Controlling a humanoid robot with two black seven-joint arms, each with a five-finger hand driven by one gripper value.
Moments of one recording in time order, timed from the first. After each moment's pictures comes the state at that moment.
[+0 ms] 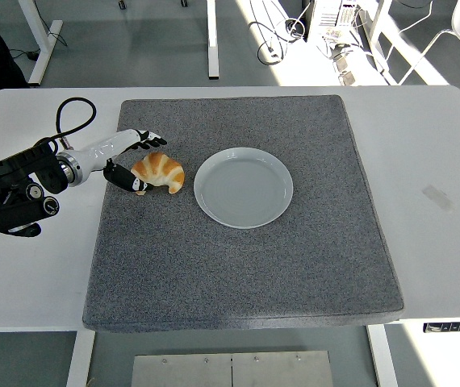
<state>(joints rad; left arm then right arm) -1.16 0.49 0.23 -1.05 0.83 0.27 -0.13 -0.10 0.00 0.04 0.11 -0.06 0.01 0.35</state>
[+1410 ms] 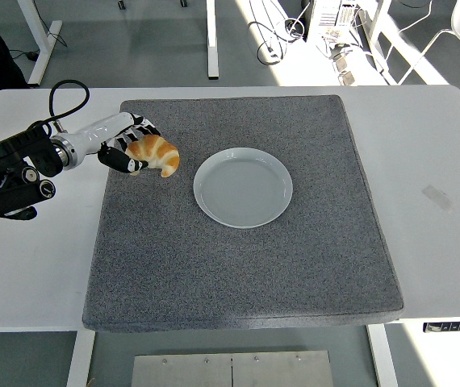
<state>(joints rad) -1.23 0.50 0.23 -1.00 0.81 0.26 -0.14 -0.10 0.00 0.04 0.11 -0.06 0.01 0.35</state>
